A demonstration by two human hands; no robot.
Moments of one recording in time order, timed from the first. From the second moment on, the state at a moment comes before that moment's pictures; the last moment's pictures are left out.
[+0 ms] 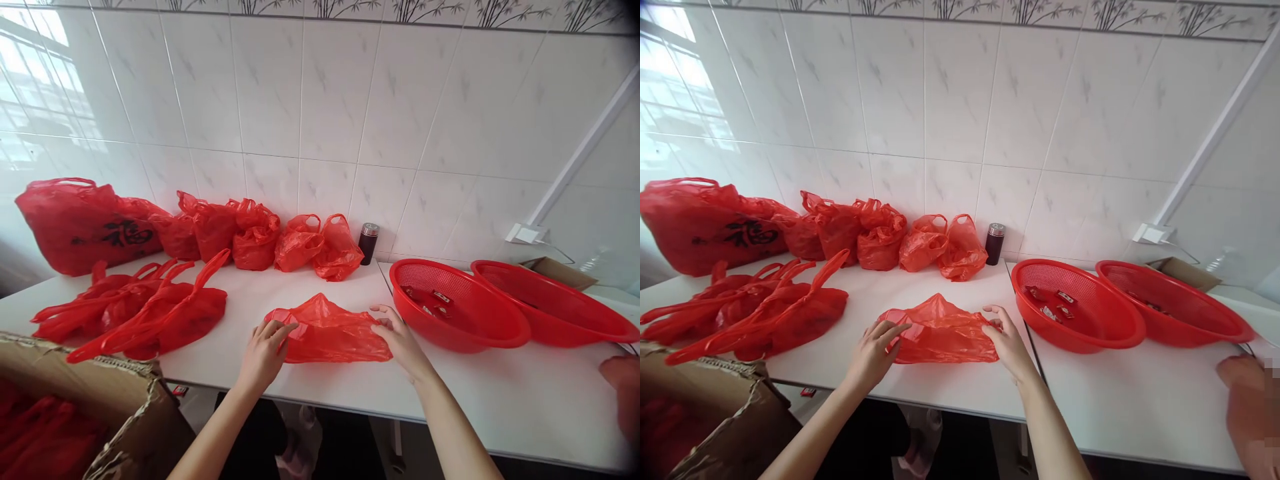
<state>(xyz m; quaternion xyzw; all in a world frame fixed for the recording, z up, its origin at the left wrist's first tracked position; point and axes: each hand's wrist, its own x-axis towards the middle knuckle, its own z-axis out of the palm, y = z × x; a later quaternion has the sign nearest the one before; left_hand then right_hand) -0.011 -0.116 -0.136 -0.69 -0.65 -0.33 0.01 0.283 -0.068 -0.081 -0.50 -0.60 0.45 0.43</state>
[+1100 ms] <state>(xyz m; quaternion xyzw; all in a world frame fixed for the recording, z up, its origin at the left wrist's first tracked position) -0.024 -0.078 -0.114 -0.57 -0.67 -0.40 -0.26 0.274 0.023 -0.042 -0.50 -0.83 0.21 -0.09</state>
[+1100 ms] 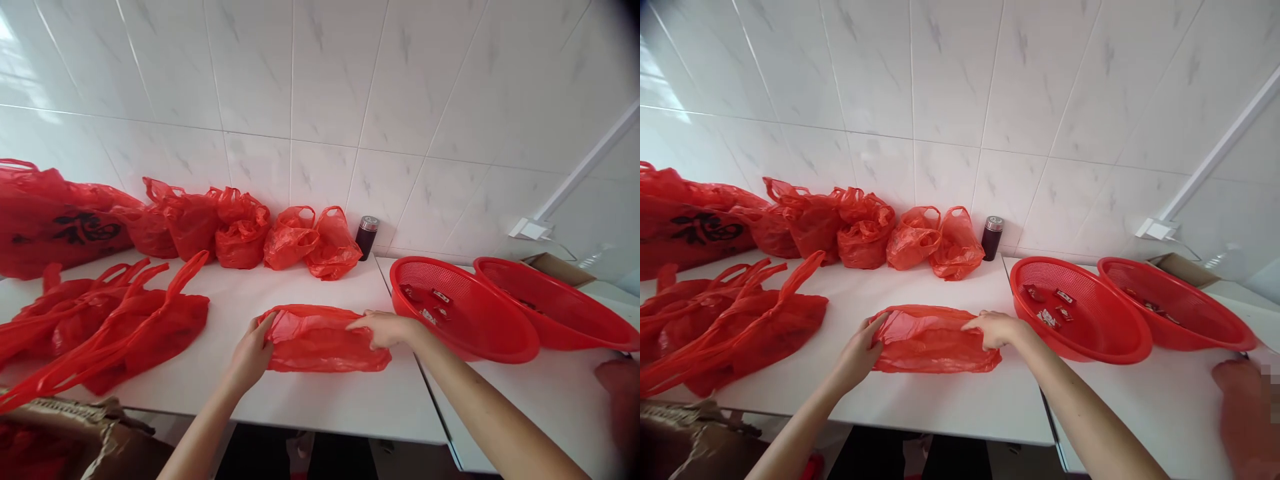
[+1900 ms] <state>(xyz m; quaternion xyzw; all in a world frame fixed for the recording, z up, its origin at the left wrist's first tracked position) -0.008 -0.074 -0.093 -0.42 -0.61 -0.36 -0.57 0.358 0.080 -0.025 -0.61 -0.77 0.16 0.05</state>
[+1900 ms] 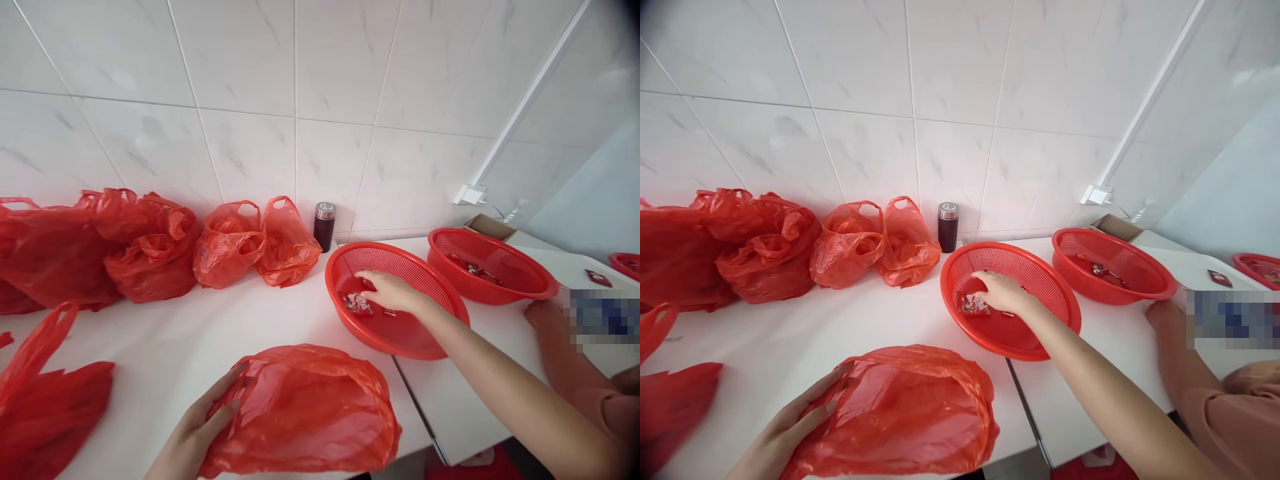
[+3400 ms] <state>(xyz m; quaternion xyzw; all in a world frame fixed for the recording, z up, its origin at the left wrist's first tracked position) 0.006 -0.075 -0.077 -0.51 -0.61 -0.35 -0.50 0.348 0.039 0.001 -0.53 -0.79 0.25 0.18</state>
